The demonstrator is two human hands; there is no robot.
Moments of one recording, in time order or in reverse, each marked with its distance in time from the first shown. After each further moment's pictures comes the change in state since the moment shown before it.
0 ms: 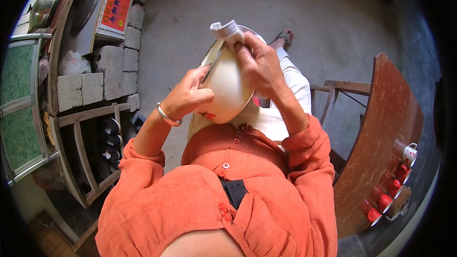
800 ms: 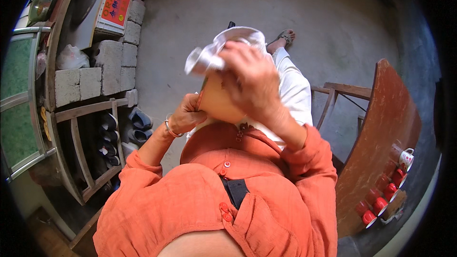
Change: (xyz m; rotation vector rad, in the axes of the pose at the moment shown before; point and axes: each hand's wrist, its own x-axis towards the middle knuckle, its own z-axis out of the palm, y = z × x) left_hand -0.028 -0.114 -0.033 -0.183 -0.091 0.082; right_hand -0.022 -0.029 0.015 -0.456 0.081 -0.407
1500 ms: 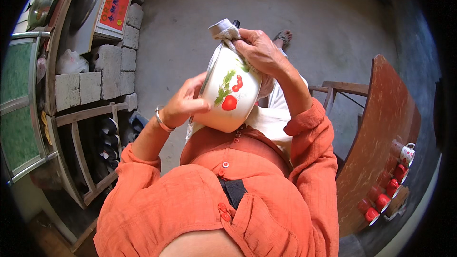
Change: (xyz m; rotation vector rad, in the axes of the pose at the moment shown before) left_hand 0.025 0.092 0.046 -0.031 -0.013 -0.006; right_hand 0.032 0.075 0.014 0.532 -0.374 0.453
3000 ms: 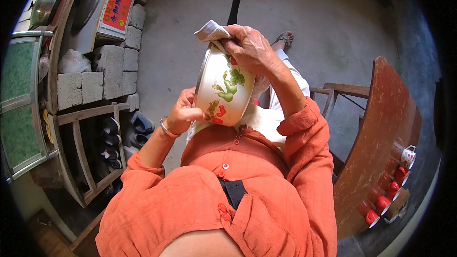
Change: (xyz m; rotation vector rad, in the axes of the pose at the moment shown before) left_hand -0.016 -0.058 -0.030 -0.133 0.052 0.110; right_hand 0.007 -0.025 0.009 -0.188 0.045 -0.104
